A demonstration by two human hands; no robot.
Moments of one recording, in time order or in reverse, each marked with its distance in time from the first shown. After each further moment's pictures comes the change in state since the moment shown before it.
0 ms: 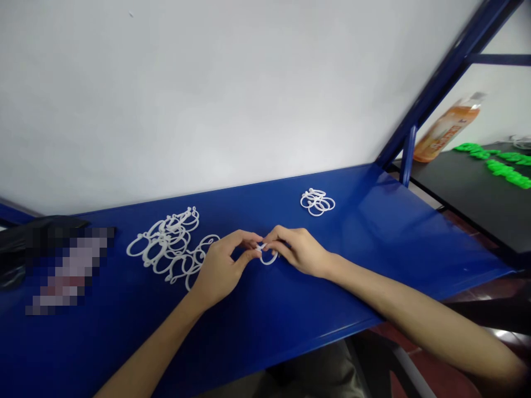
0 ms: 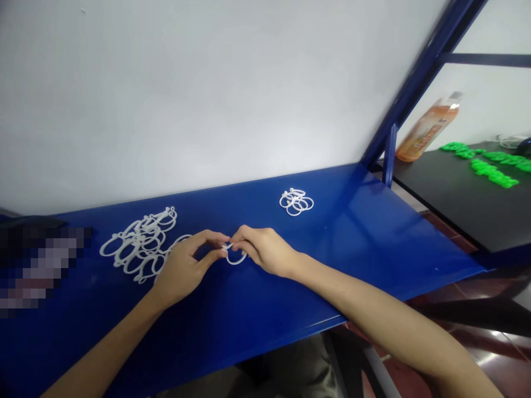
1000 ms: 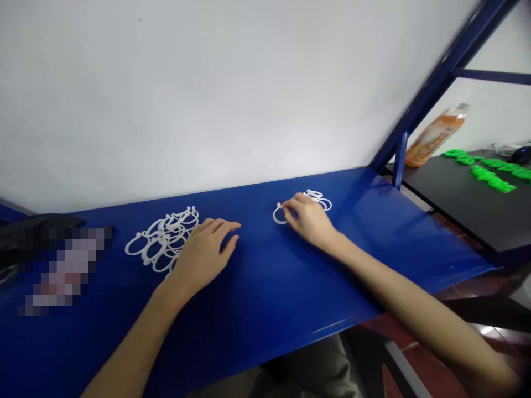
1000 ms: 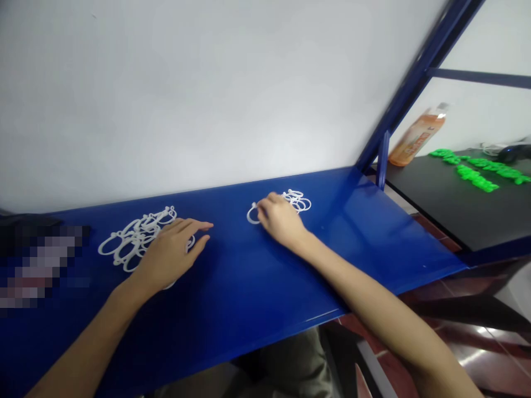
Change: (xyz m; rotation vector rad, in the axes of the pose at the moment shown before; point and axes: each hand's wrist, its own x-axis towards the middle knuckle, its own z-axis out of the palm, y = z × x) left_hand 0.009 -0.022 -0.030 0.635 0.003 0.158; right_hand 0.023 0.022 -0.036 -0.653 0.176 0.197
